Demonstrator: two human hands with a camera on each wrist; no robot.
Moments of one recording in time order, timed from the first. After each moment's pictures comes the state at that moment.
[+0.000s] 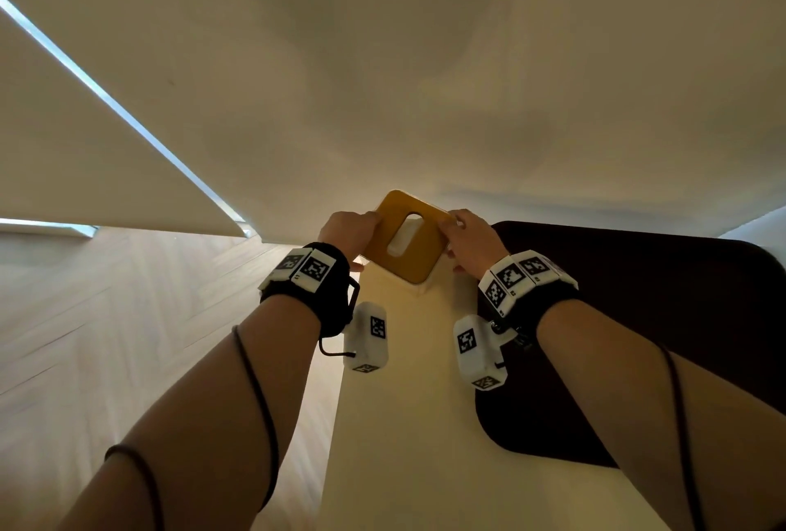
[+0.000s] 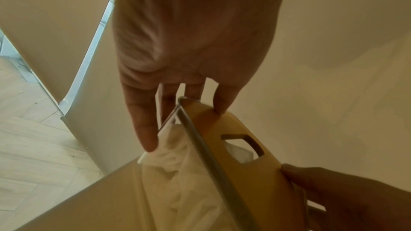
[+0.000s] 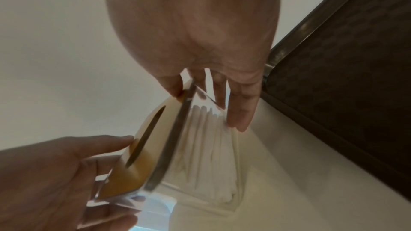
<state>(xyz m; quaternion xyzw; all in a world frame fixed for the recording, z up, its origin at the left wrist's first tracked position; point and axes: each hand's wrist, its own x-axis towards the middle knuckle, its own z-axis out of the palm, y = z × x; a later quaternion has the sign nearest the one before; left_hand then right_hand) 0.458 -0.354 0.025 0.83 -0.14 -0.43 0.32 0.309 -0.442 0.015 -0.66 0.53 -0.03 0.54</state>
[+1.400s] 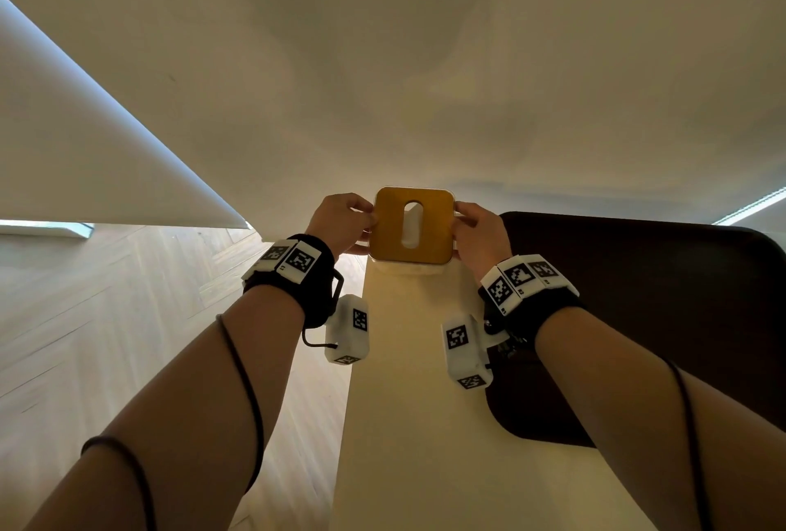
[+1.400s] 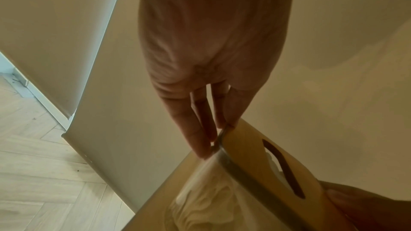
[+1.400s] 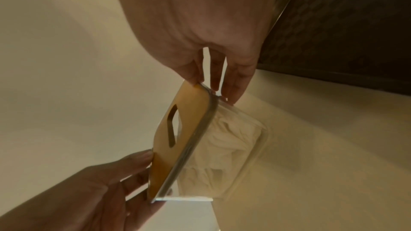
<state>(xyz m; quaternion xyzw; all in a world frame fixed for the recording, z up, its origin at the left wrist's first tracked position) 0.476 -0.341 0.025 0.79 -0.21 -0.43 0.38 0.312 -0.433 -0.012 -0.59 0.56 -0.18 0.55</state>
